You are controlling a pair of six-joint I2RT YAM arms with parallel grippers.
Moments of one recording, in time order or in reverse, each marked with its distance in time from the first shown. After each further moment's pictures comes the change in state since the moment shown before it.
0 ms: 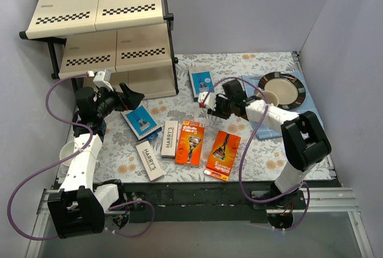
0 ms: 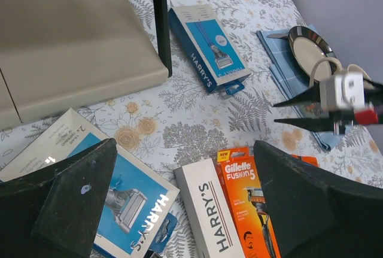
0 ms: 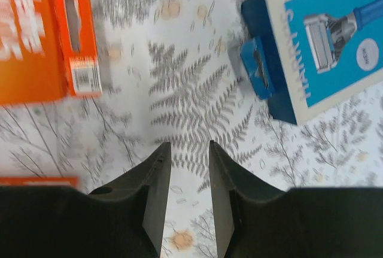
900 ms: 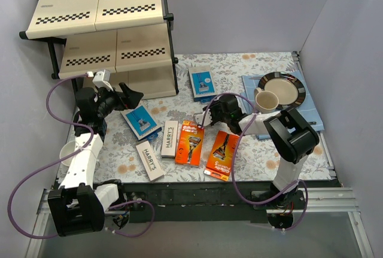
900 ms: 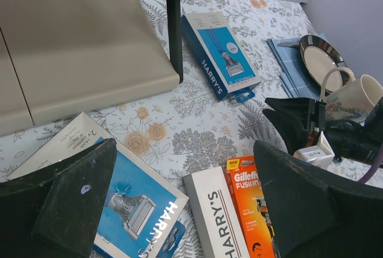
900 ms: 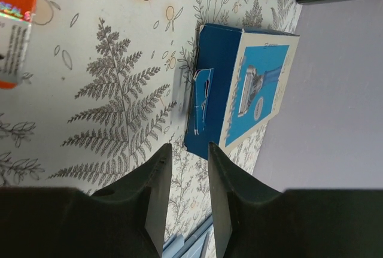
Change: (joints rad) left arm 0.000 0.014 -0.021 0.048 -0.042 -0.006; right arm 0.060 0.055 -0.377 0.739 0.175 -0.669
